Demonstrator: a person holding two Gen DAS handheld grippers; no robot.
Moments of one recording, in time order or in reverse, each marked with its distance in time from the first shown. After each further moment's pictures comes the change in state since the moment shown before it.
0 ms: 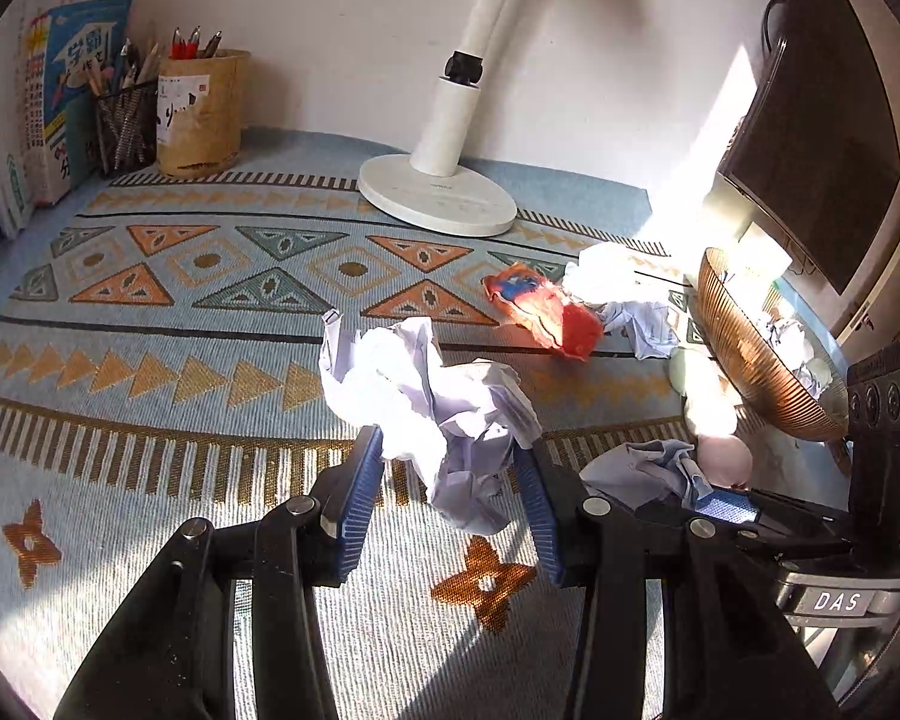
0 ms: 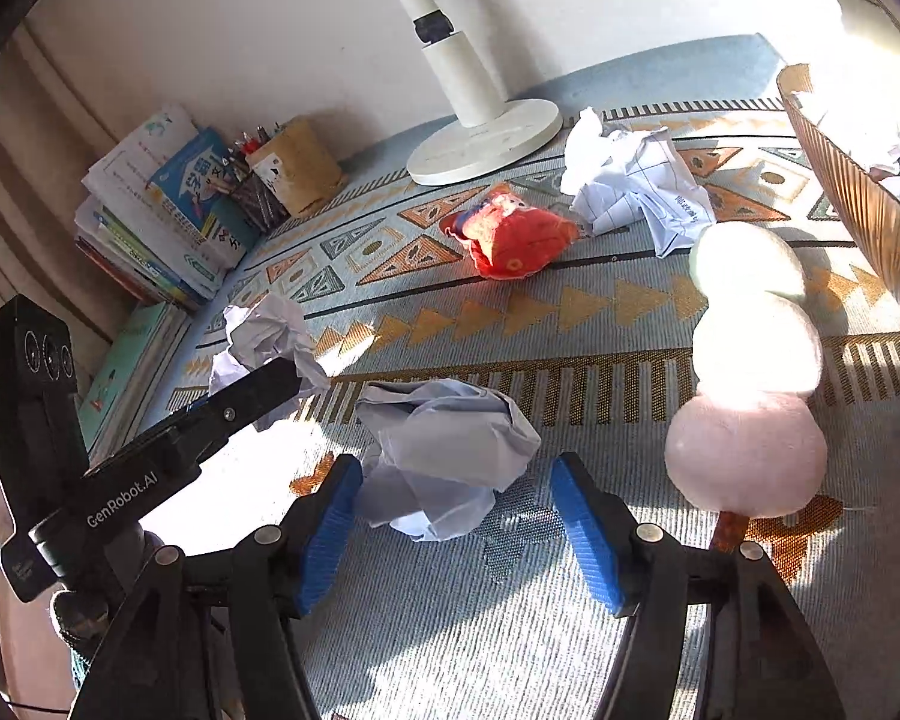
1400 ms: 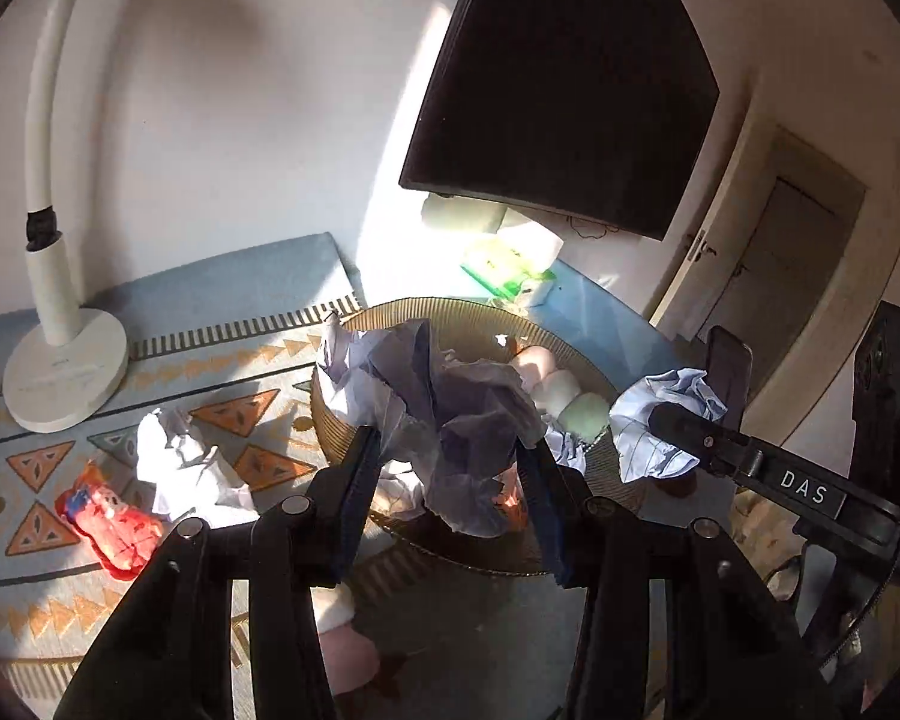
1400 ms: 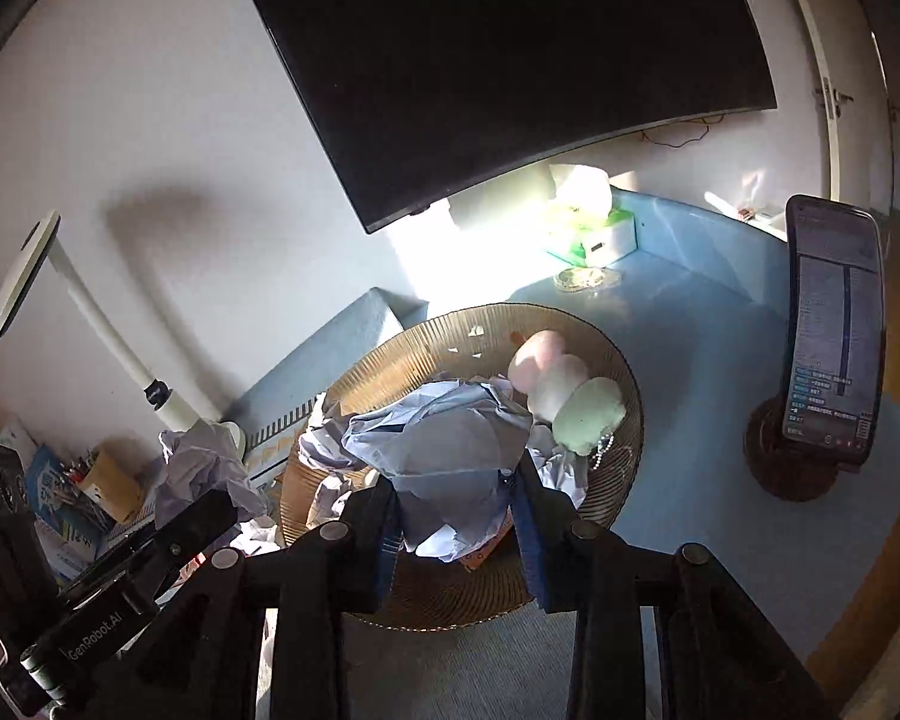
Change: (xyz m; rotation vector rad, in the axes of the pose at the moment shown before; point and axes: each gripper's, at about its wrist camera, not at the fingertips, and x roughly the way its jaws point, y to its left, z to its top) left arm 0.038 -0.245 0.068 0.304 0.013 -0.395; right arm -0.227 -0.155 0.028 0.387 -0.450 -0.468
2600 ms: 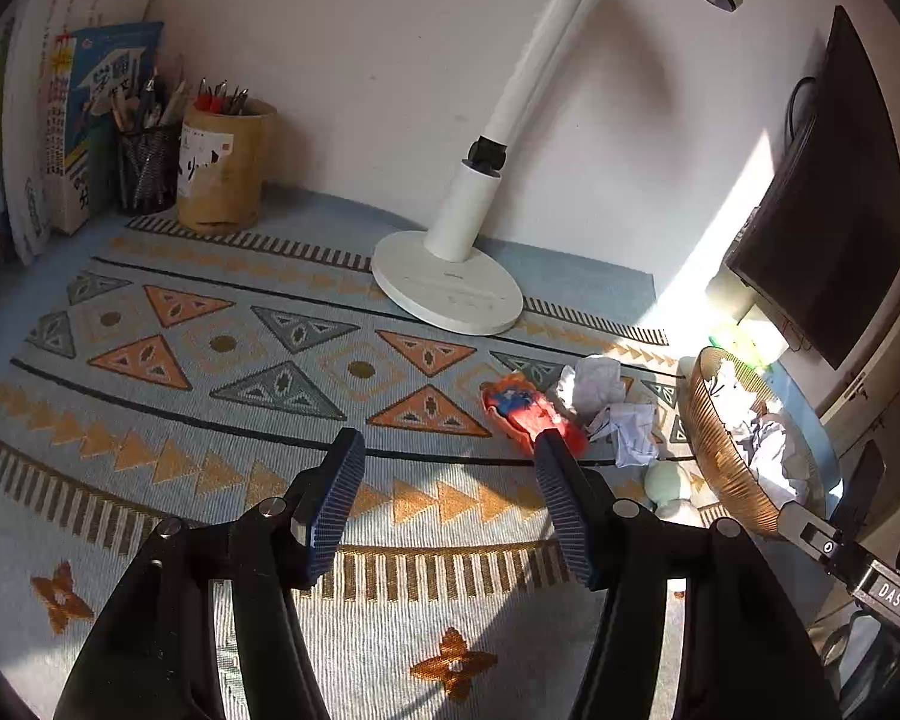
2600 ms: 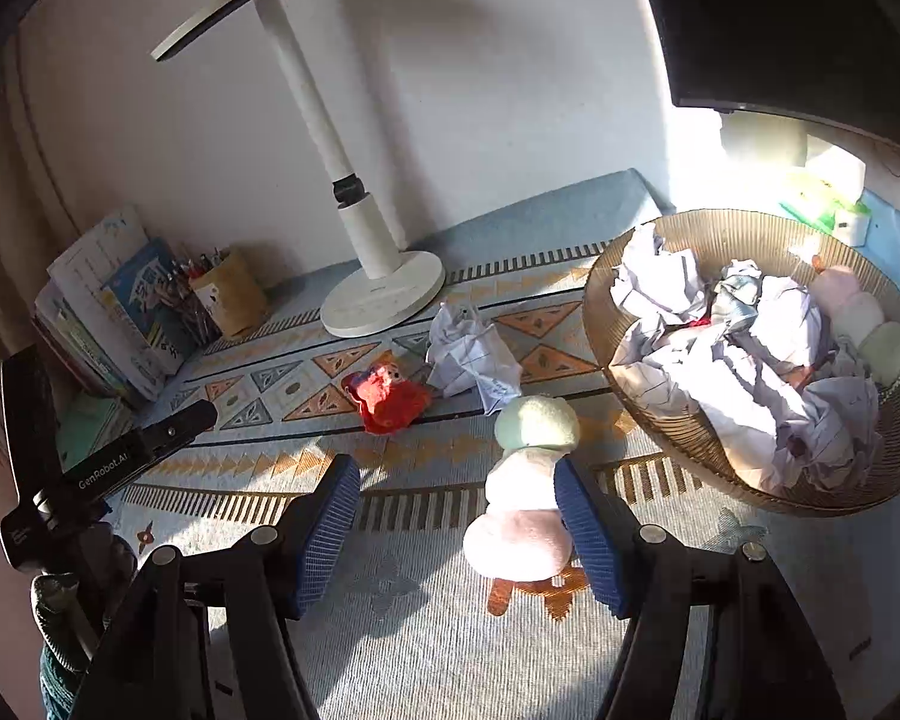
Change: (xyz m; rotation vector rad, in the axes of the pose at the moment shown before) left arm -0.135 0.195 -0.092 -0.389 -0.093 0.412; right arm 0.055 0.163 -0.130 -0.387 0.168 0.260
